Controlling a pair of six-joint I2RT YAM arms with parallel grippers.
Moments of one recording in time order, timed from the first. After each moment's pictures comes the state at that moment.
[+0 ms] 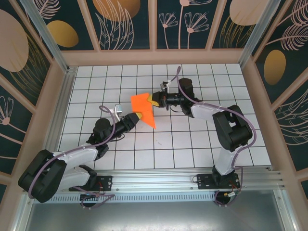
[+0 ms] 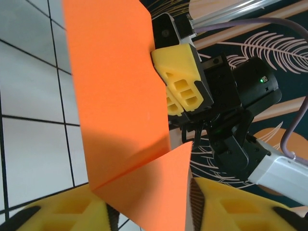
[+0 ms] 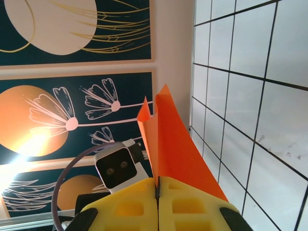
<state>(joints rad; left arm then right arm) -0.56 1.19 0.28 0.86 0.38 -1.21 0.48 1.80 1.03 0.52 -1.02 1.33</state>
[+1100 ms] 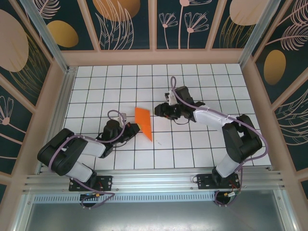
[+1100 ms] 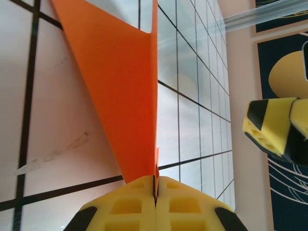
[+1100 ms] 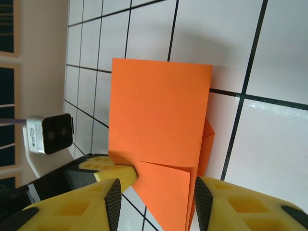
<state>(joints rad) -0.56 1.52 0.25 0.85 0.33 -1.13 0.57 1.63 0.99 -0.15 -0.57 0.66</state>
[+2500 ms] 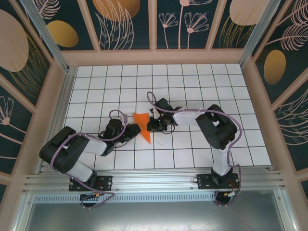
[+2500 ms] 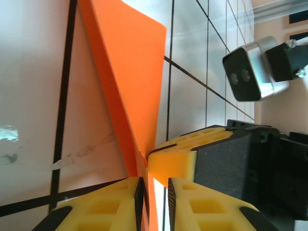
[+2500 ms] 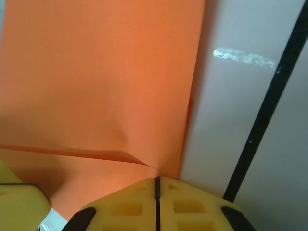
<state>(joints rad) -0.56 1.55 0.29 0.75 0.33 -1.11 0.74 1.94 1.09 -0.22 -0.47 0.64</state>
